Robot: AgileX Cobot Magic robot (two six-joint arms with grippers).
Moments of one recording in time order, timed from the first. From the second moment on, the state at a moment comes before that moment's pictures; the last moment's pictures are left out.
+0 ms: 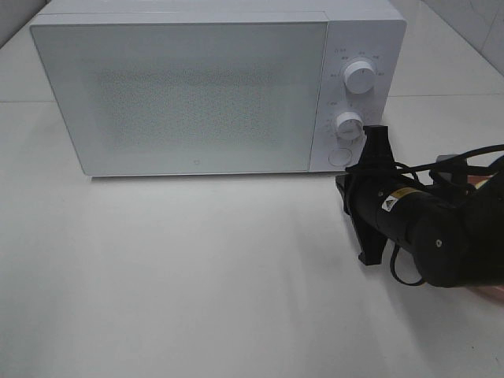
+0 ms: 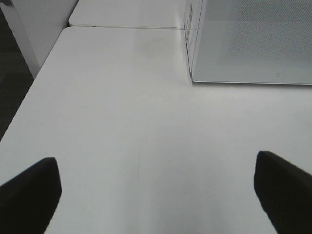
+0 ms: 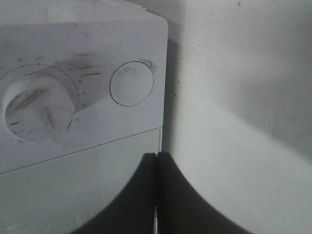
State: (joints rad) left arm 0.08 0.00 -0.50 -0.09 1.04 0.06; right arm 0.53 1.93 -0.53 0.46 -0.92 1.47
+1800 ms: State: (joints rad) left arm 0.08 0.00 -0.50 -0.09 1.04 0.06; right arm 0.40 2.10 -0.78 0.41 -0.86 1.42
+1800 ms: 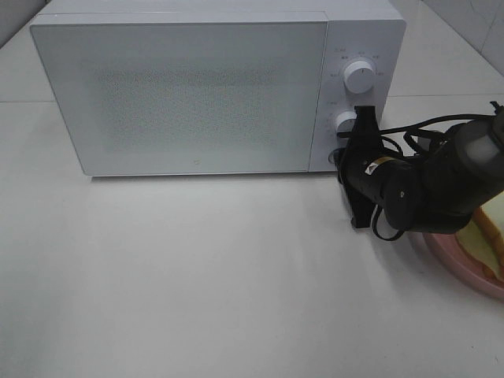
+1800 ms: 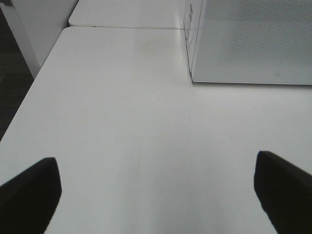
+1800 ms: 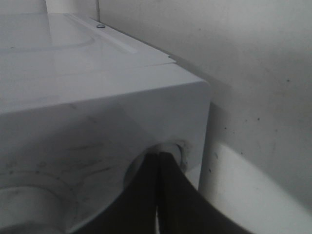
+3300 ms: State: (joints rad) left arm 0.08 0.00 -0.50 -0.09 1.04 0.06; right arm 0.42 2.16 -0.83 0.45 -0.94 1.41
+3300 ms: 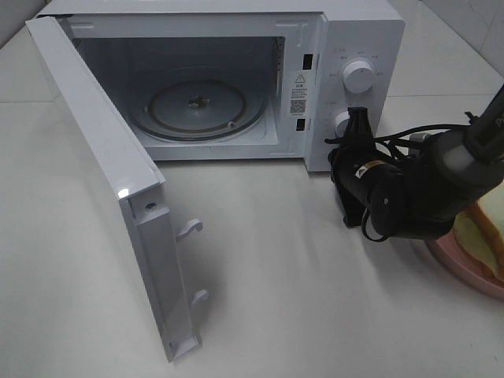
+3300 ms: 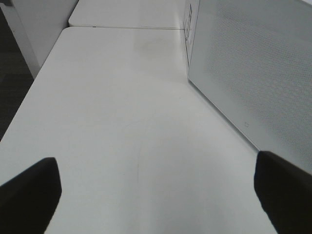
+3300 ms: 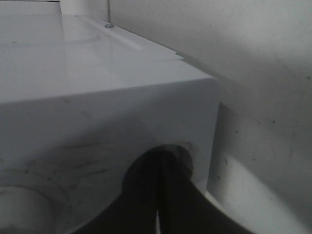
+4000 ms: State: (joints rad) left arm 0.08 0.00 -0.50 -0.09 1.04 0.06; right arm 0.41 2.12 -0.86 0.47 -0.75 1.36
